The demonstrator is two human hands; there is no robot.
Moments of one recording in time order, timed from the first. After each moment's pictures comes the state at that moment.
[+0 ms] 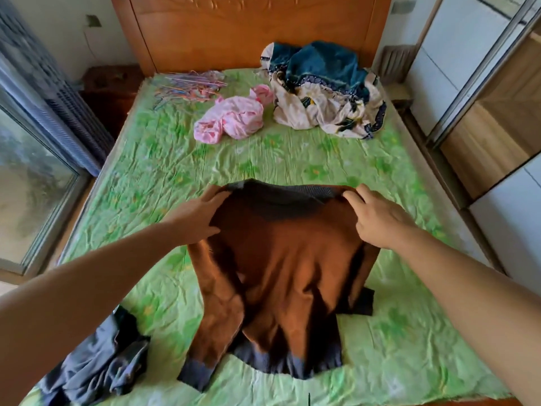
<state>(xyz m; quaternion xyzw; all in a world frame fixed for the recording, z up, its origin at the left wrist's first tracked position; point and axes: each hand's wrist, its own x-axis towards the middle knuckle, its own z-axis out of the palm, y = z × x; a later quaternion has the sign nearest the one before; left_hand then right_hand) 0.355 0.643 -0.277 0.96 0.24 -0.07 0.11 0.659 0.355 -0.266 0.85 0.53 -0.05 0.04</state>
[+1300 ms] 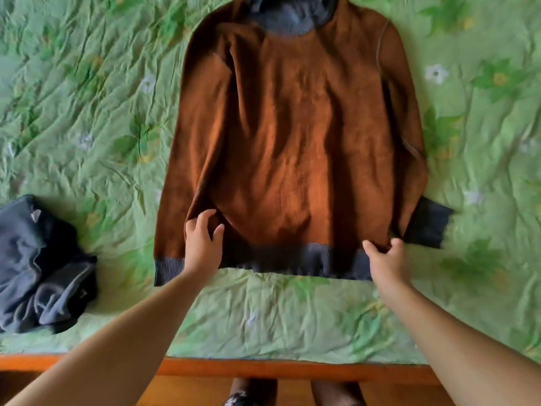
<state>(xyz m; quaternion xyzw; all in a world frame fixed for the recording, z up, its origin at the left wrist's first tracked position) 0.282 0.498 -0.703 0.70 0.61 0.03 0.37 0.551 0.266 -0.706 0.92 -0.01 -0.28 -0.27</state>
